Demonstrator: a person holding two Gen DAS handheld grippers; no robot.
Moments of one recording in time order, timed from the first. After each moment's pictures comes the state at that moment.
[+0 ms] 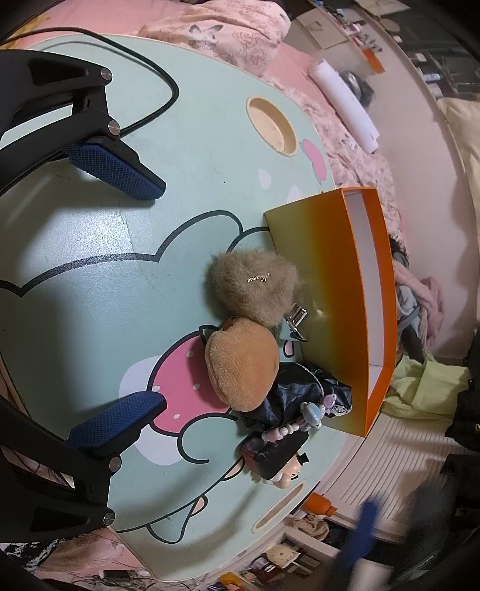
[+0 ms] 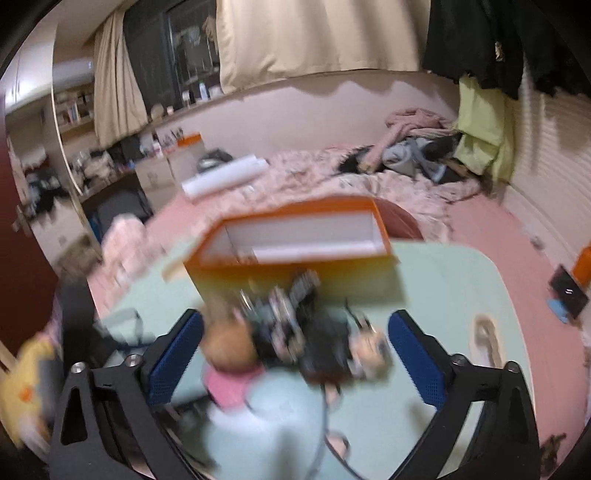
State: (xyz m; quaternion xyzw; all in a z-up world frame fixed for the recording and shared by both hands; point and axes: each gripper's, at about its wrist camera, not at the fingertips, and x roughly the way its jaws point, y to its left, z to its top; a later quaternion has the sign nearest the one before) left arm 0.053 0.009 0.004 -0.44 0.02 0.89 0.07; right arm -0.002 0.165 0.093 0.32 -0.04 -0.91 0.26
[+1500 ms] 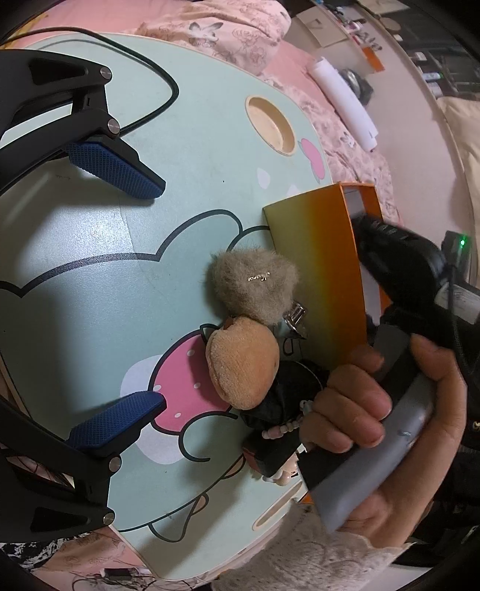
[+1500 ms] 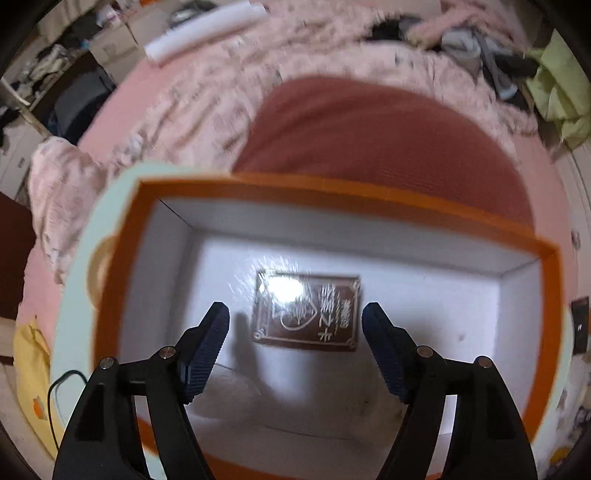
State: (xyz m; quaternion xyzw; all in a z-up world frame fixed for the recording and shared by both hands) left arm 0.056 0.014 0.007 -0.44 0.02 0.90 0.08; right arm -0.199 0.007 0.008 0.59 0.11 -0.77 0.19
